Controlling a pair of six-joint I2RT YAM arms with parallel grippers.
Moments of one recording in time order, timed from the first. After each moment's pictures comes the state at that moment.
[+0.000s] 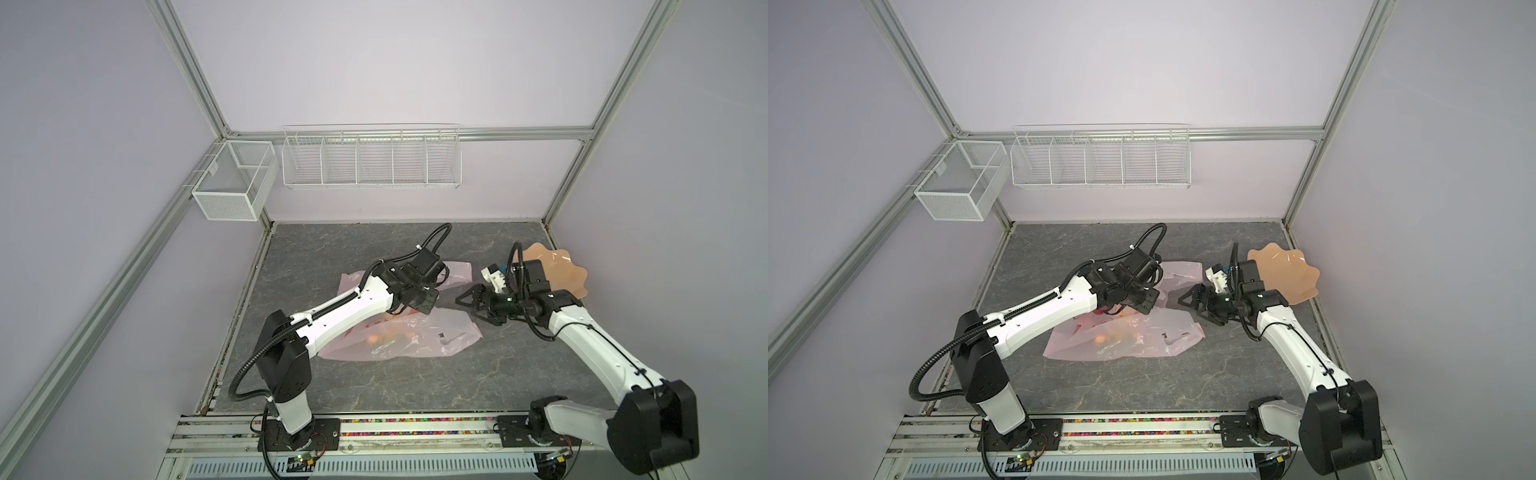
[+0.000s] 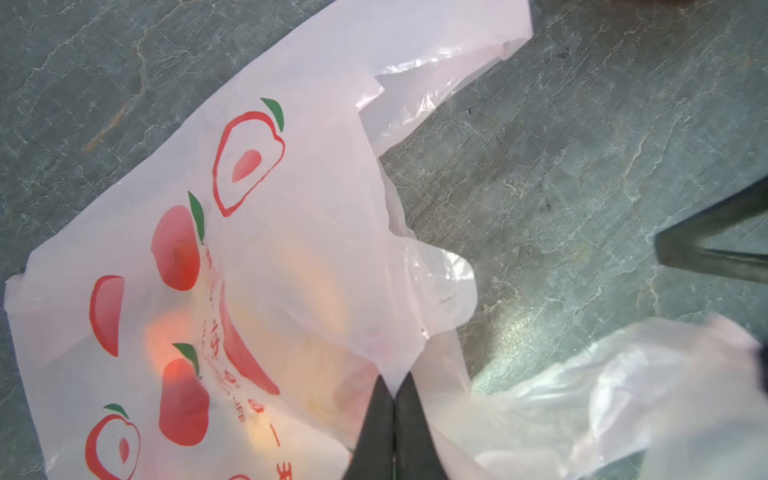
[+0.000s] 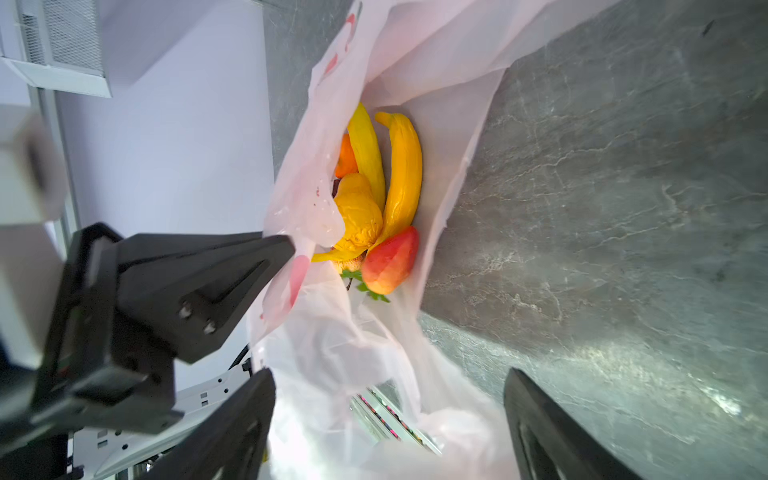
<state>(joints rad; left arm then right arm) -0.95 1.75 1.57 -0.85 -0.12 -0.29 0.22 1.18 0.88 -0.64 -0.74 0.55</state>
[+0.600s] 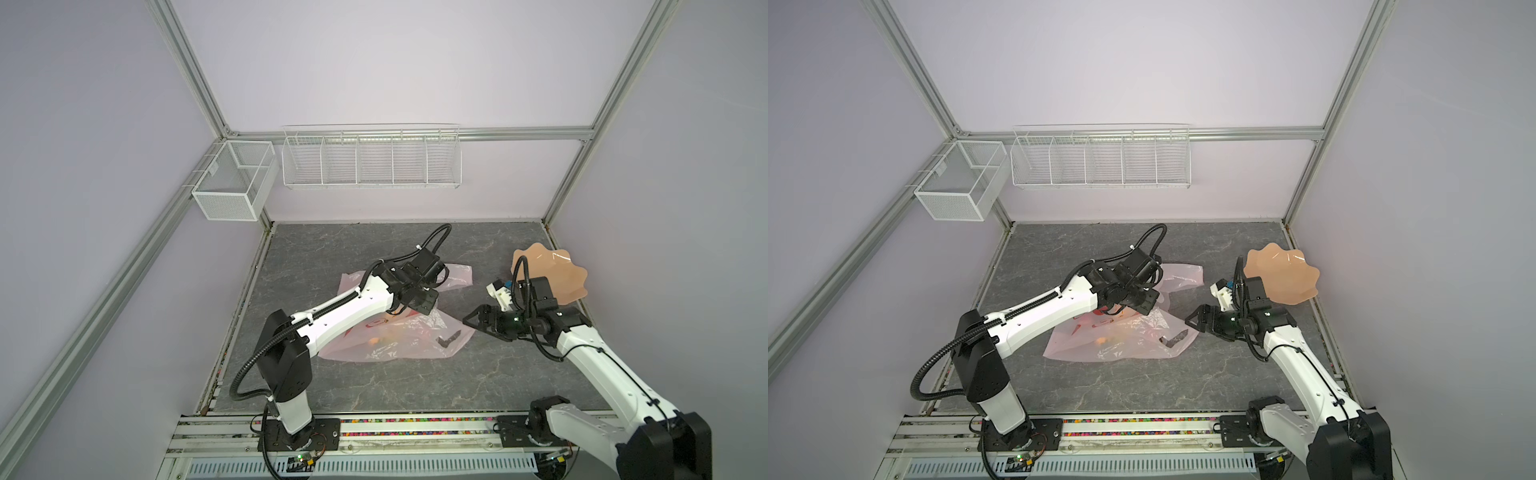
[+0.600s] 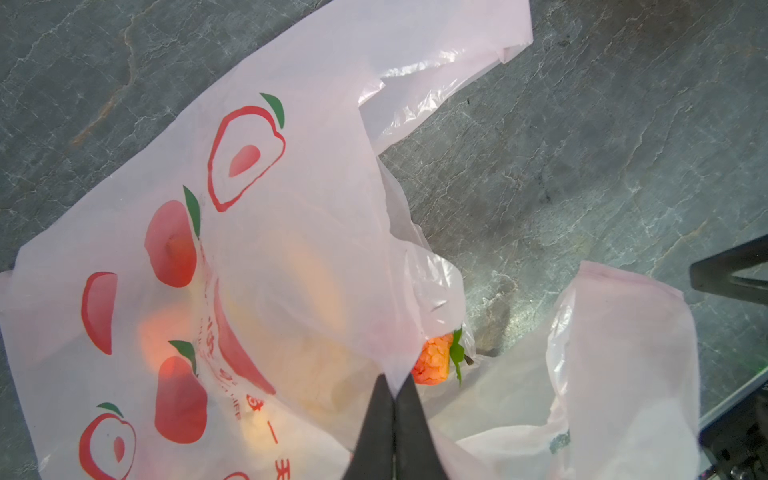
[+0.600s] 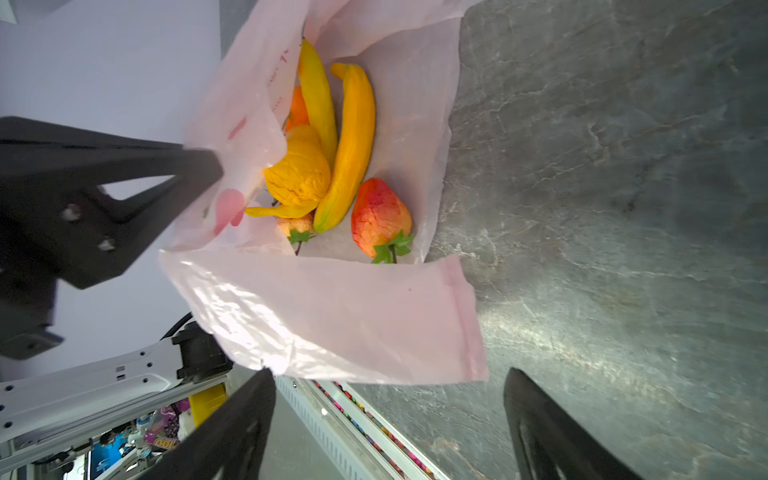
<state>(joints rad) -0.95 1.75 1.57 -0.87 -0.11 -0.29 0.22 1.07 0.73 -0.71 -0.64 0.42</state>
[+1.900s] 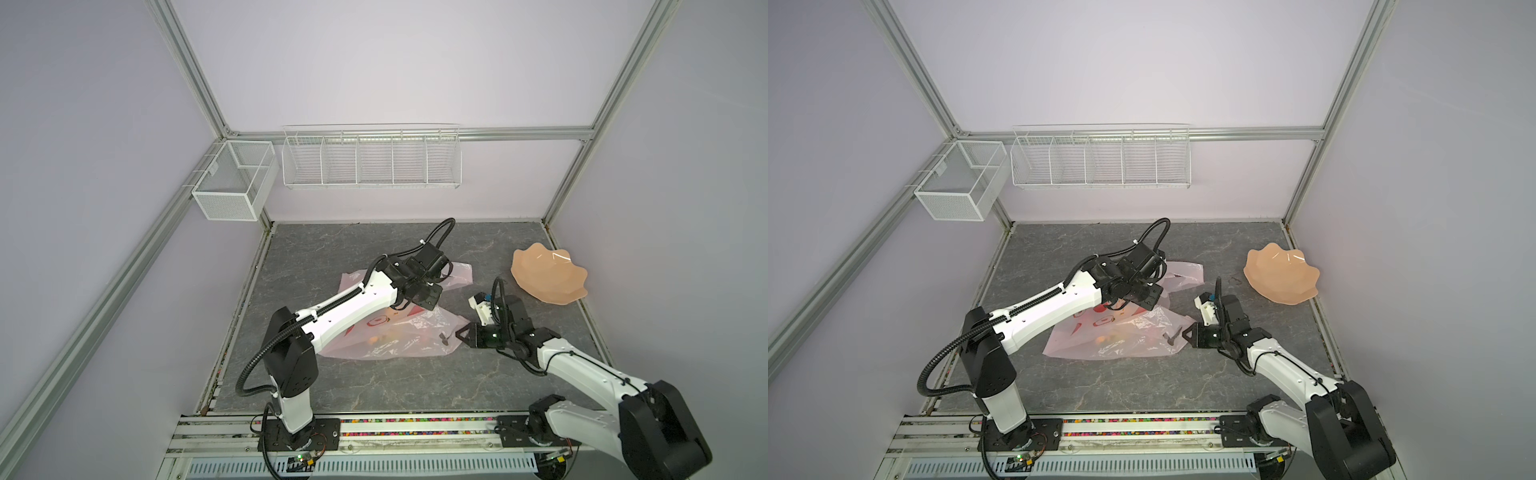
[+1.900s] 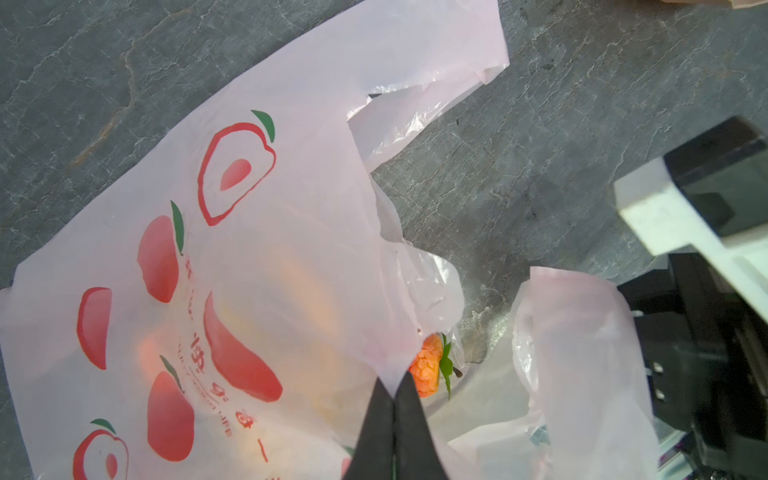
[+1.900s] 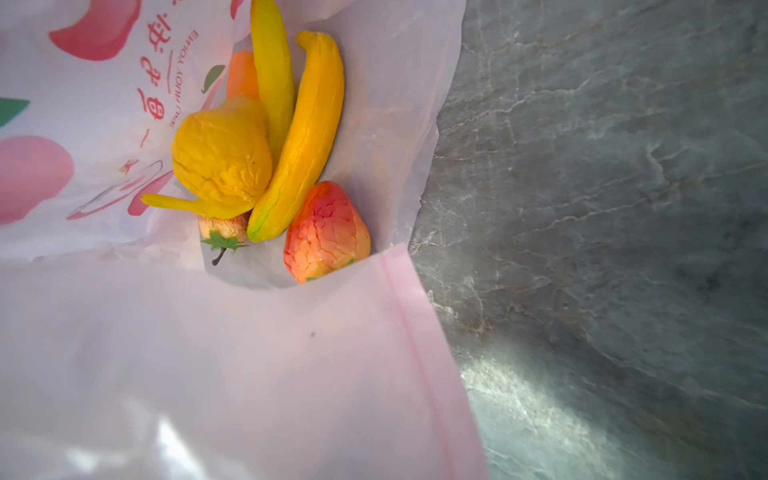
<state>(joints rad) -0.95 1.80 1.66 -0.90 -0.10 -0.29 0.40 1.12 0.46 -0.19 -0.51 0.47</state>
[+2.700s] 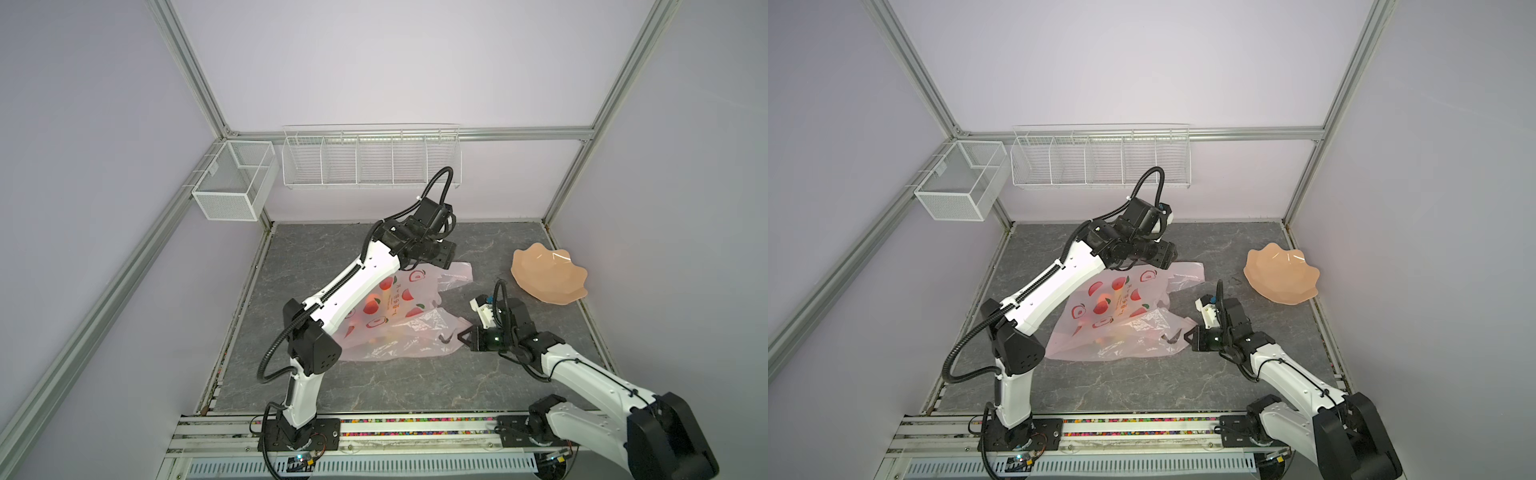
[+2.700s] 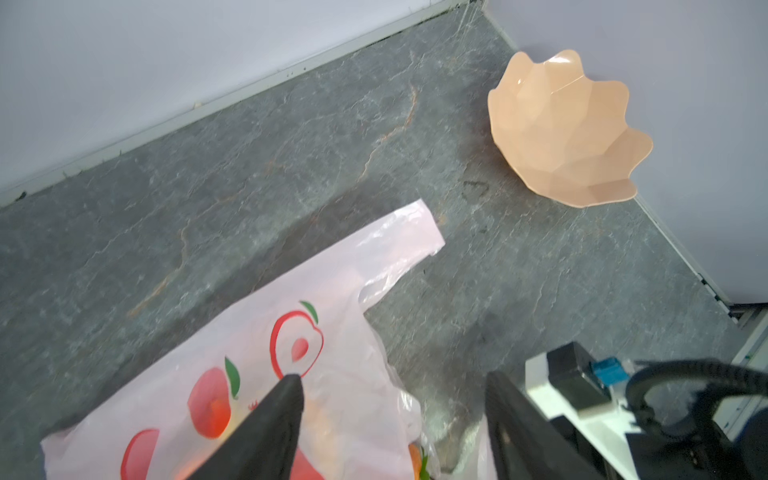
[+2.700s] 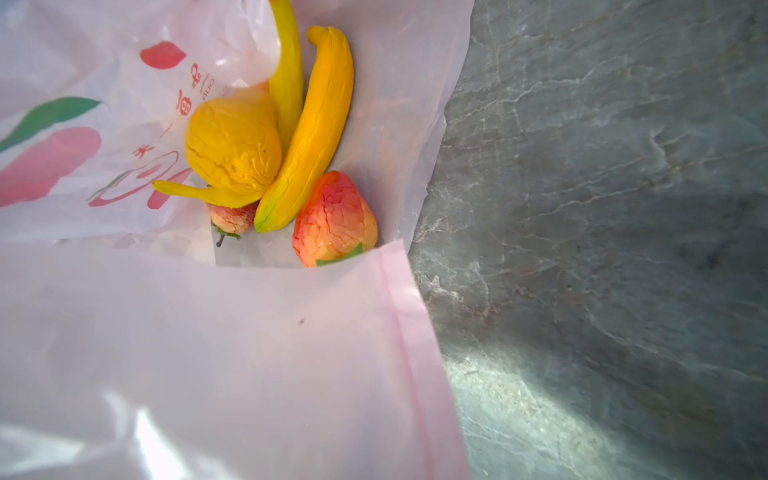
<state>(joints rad) -0.86 2.08 2.29 -1.01 -0.02 -0.19 0.41 1.07 0.45 -0.23 -0.50 0.47</state>
